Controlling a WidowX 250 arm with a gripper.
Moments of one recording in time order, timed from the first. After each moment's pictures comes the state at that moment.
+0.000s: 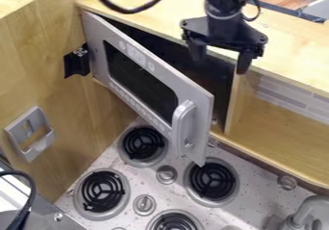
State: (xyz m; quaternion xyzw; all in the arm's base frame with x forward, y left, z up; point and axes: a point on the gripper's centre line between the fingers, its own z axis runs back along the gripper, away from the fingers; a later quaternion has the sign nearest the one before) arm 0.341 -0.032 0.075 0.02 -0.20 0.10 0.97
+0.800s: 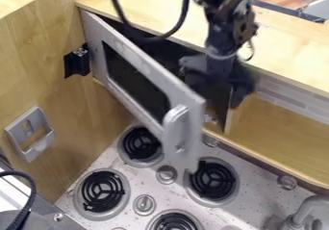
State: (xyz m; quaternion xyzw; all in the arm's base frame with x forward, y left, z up) arm 0.325 -0.022 0.019 0.03 -0.14 0.12 0.98
